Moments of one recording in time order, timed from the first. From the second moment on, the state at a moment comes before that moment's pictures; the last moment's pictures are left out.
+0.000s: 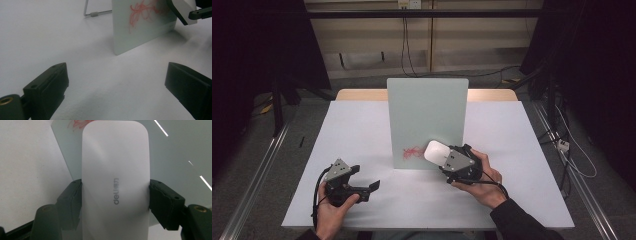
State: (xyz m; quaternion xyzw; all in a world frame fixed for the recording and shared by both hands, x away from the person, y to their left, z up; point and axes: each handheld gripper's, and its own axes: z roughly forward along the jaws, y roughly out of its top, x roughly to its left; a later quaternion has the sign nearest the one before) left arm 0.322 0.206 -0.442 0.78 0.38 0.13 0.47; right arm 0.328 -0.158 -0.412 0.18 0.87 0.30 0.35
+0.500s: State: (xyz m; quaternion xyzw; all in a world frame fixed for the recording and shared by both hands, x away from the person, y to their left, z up) left arm 0.322 0.206 -0.442 0.78 0.38 0.13 0.47; right arm 0.328 -0.147 -0.416 0.17 0.87 0.30 0.36
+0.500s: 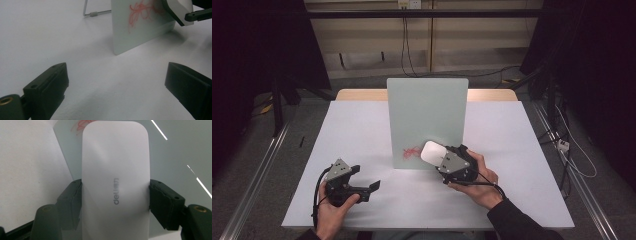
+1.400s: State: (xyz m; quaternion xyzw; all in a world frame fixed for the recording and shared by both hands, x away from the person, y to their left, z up) left arm 0.322 0.206 -0.442 0.78 0.38 0.13 0.48; right arm 0.339 -0.152 -0.389 0.18 0.85 0.32 0.39
